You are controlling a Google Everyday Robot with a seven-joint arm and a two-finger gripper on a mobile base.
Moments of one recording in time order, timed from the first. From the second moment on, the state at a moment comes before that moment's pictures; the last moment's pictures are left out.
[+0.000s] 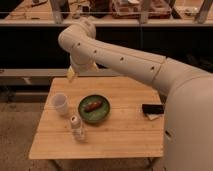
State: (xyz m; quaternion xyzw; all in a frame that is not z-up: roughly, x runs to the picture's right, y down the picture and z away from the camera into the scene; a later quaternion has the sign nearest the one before) arm -0.107 -0.096 0.706 -0.04 -0.18 -0.81 0.55
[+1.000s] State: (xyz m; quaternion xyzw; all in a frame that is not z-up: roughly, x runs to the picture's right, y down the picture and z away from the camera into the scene) arm -0.208 -0.047 0.703 0.04 -0.34 -0.75 0.57
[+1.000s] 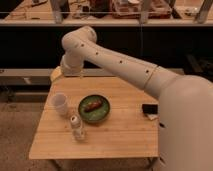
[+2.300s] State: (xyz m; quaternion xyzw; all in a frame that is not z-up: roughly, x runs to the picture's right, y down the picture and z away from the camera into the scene) arm -0.225 0.047 0.830 -0.02 -0.39 -0.70 0.60
